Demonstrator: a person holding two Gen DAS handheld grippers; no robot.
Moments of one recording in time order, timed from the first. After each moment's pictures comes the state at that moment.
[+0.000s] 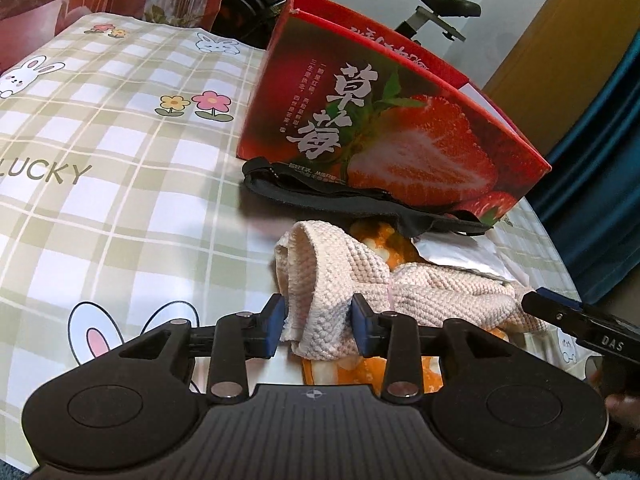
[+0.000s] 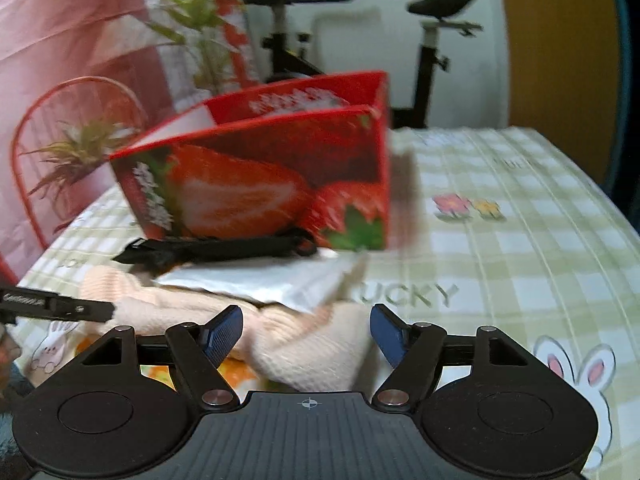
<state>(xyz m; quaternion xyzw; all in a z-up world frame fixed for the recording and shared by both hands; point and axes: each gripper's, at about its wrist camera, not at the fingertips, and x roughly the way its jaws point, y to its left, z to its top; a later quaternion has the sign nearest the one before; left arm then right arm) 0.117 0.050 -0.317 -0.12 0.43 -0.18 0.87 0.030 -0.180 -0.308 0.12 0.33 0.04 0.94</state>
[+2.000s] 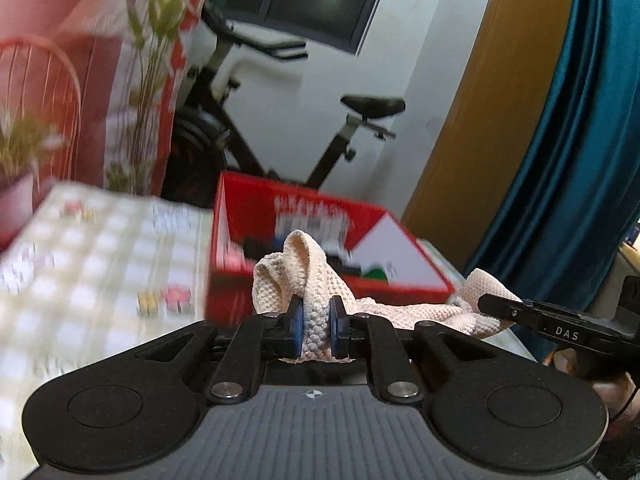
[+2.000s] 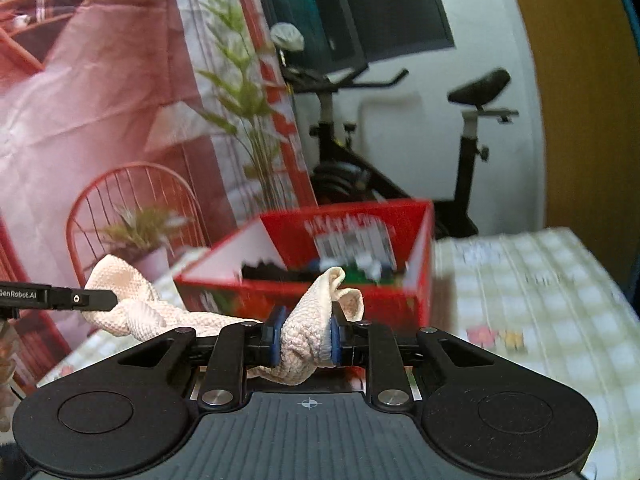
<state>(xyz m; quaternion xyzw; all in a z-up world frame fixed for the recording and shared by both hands) 0.108 0.042 -0.173 -0.07 0.26 -0.22 0.94 0.043 -0.193 -0.201 0.11 0.19 0.11 0.97</state>
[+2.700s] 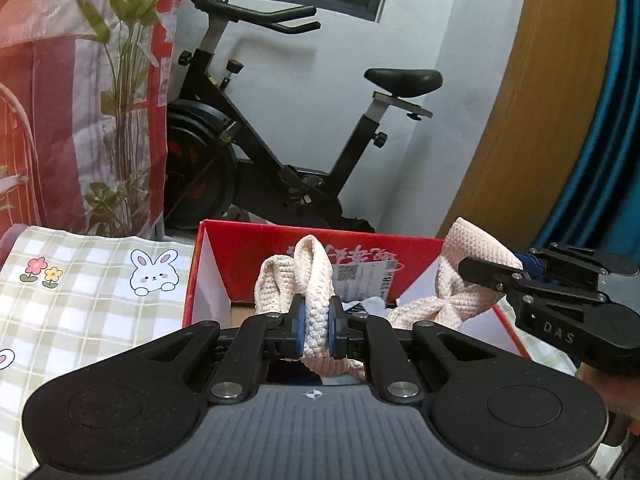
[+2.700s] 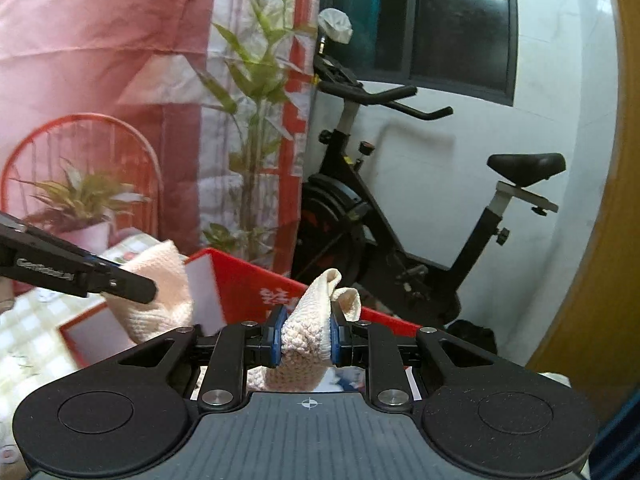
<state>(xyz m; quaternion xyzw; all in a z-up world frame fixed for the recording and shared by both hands) 0.273 -0.014 -0.185 -0.03 0.32 -0.19 0.93 0.236 -0.164 -0.179 -0.06 0.21 0.09 0.97</state>
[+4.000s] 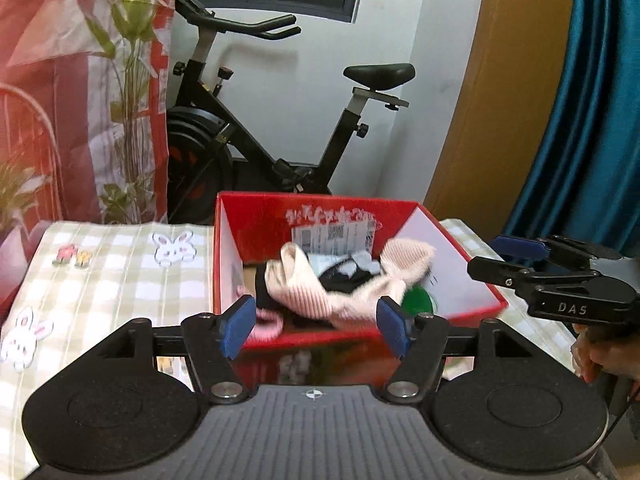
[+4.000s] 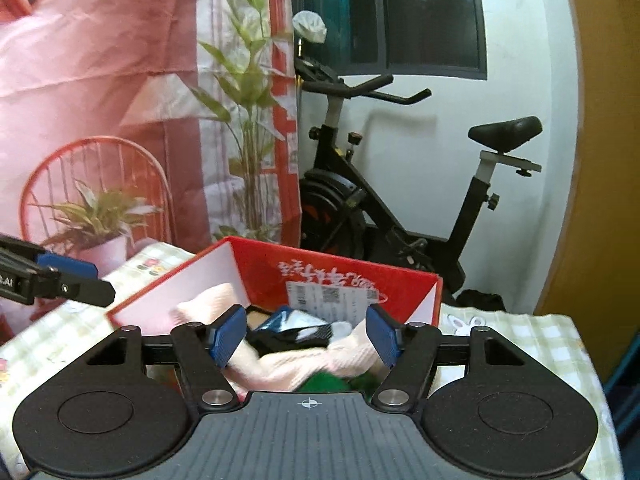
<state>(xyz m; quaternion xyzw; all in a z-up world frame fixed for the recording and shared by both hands) 0.177 0.022 -0.164 0.00 0.31 -0.21 0.93 0.137 -0.170 -0.183 0.02 0.20 0.10 0.97</state>
